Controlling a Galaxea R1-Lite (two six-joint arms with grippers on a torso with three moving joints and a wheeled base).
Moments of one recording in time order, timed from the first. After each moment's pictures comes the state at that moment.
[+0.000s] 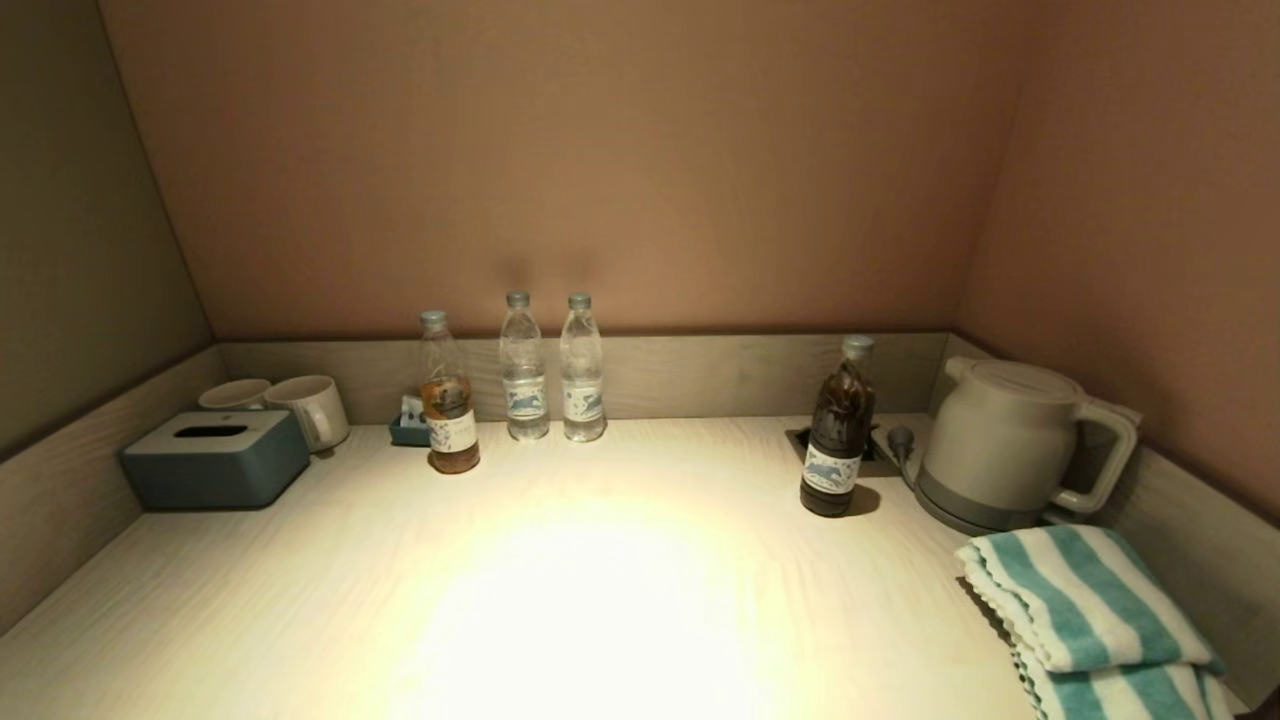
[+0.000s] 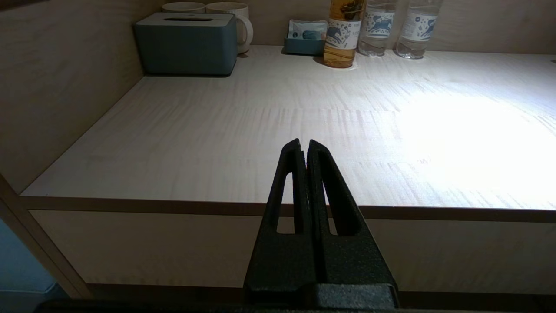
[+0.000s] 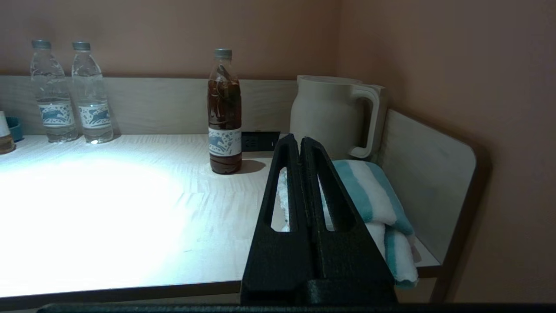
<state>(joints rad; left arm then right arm) 0.01 0.00 0.00 0.00 0.00 -0.05 -0.01 0.00 0.00 -0.26 -0.06 -0.07</state>
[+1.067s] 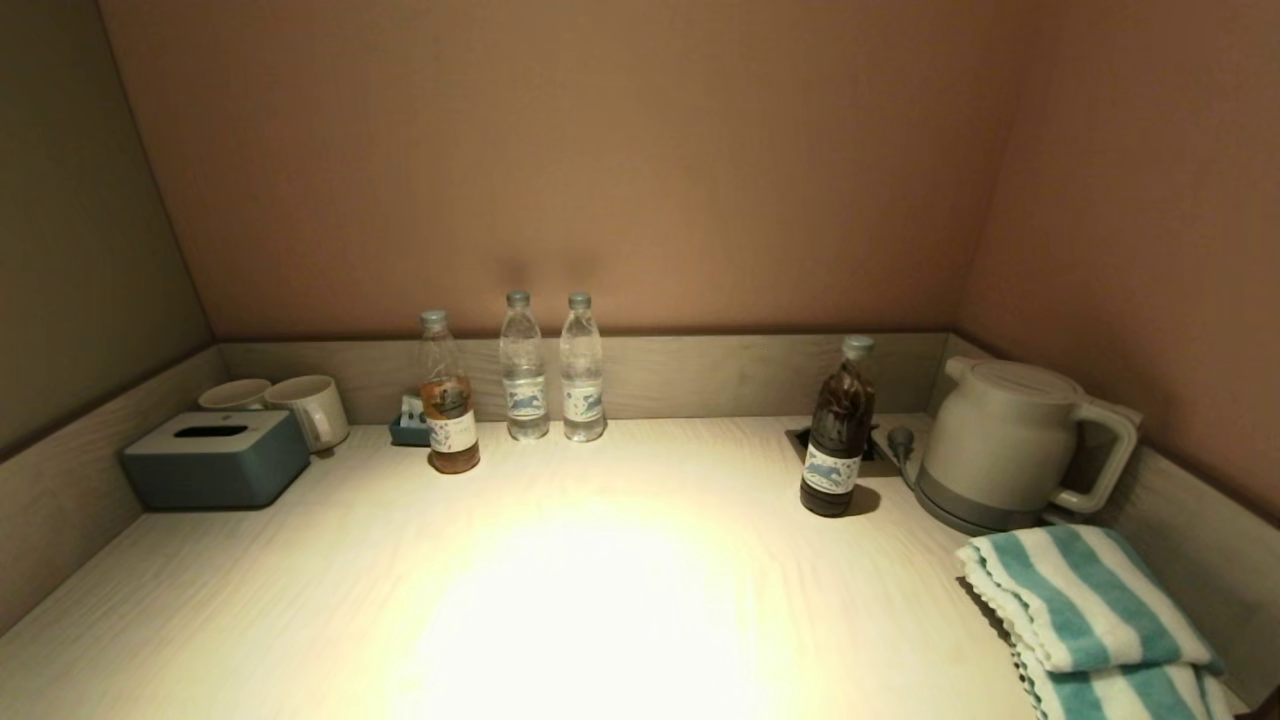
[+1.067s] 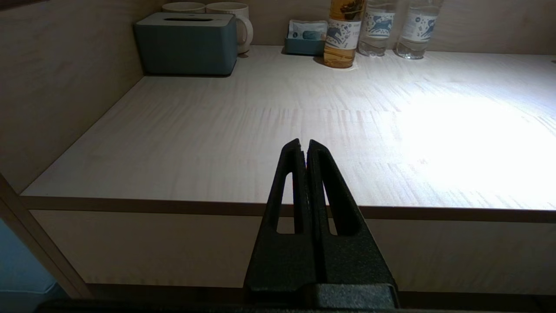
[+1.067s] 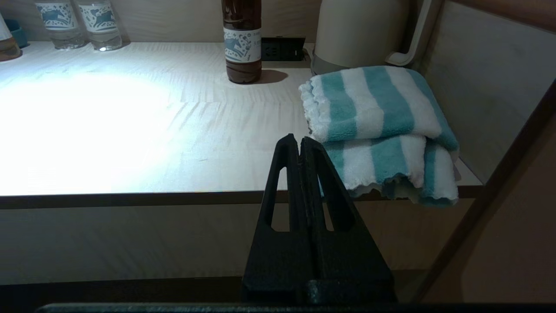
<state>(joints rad) 0.01 0.00 0.00 0.00 0.00 -0.05 -0.01 0.00 0.00 0.00 0.00 -0.03</state>
